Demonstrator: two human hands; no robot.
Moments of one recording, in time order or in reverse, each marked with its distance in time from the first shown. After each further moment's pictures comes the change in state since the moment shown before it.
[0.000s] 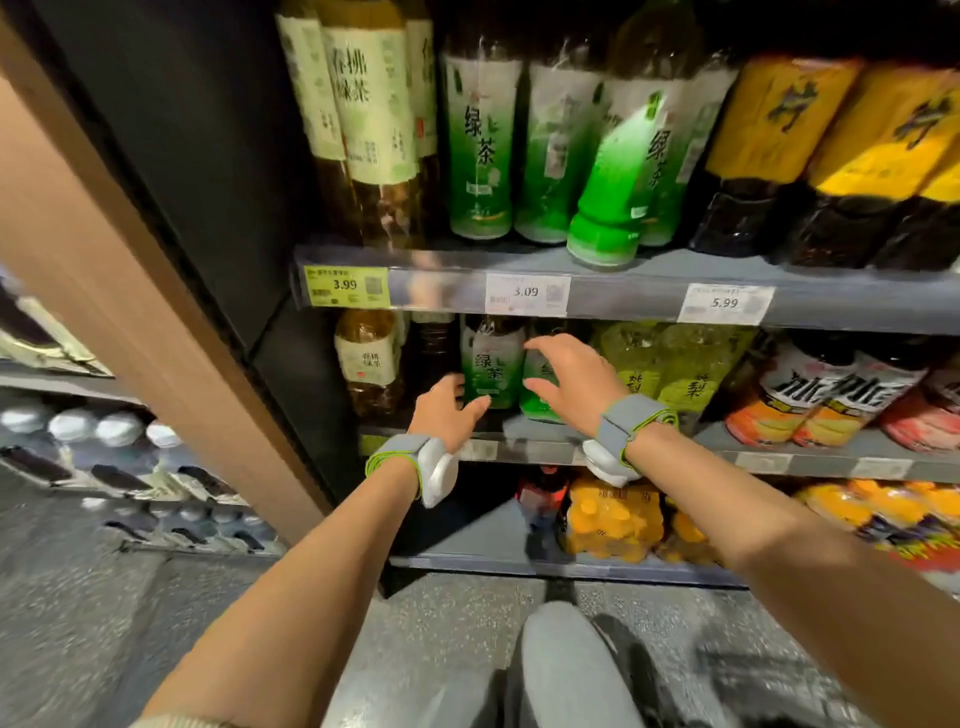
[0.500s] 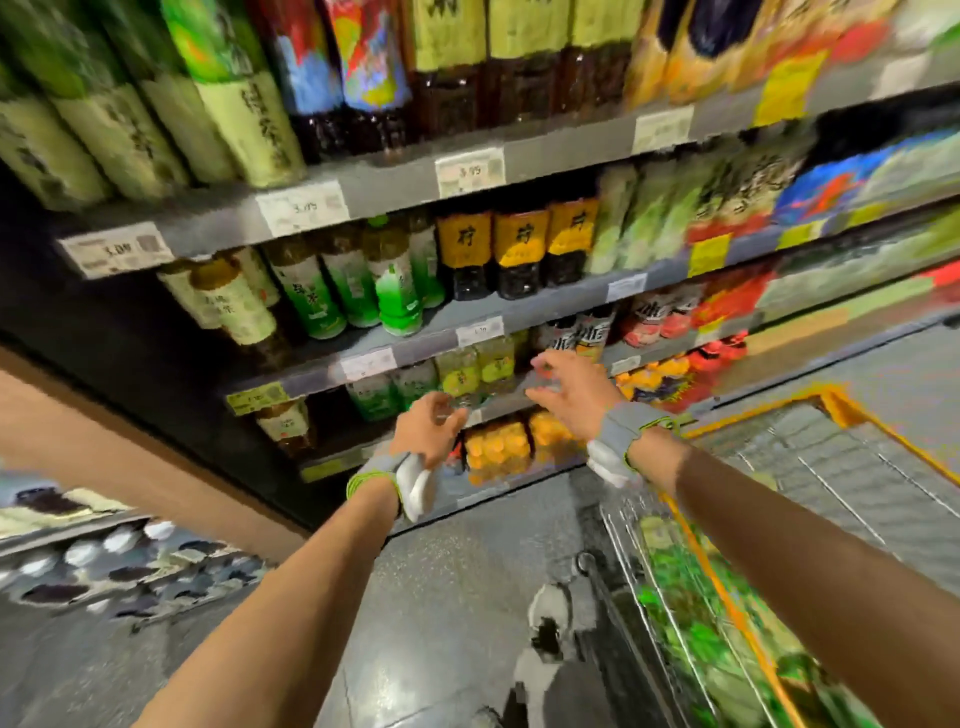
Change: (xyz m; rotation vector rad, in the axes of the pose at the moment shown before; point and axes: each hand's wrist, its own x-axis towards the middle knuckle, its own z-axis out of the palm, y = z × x) left_hand -0.194 0.227 -0.031 0.195 -0.312 0.143; right_hand -0.225 0.014 -0.226 0.228 0.054 0.447
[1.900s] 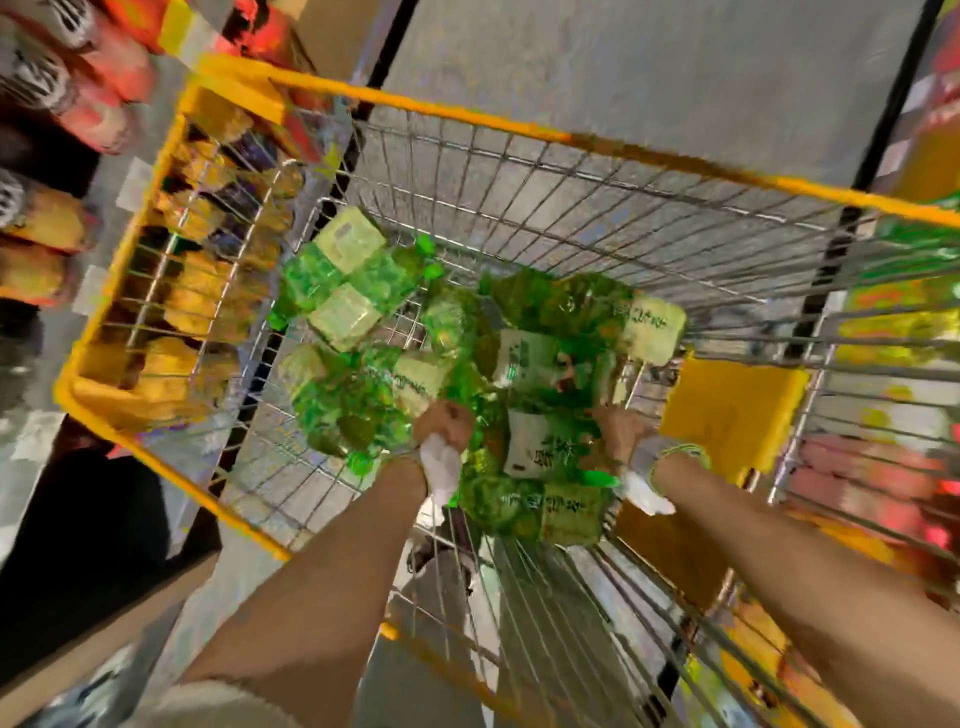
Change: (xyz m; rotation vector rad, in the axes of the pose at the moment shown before) left_hand -0.140 0.054 0.544 0.612 -0.825 -0.151; right_hand -0.431 0.443 0.132 0.505 -0.509 1.133
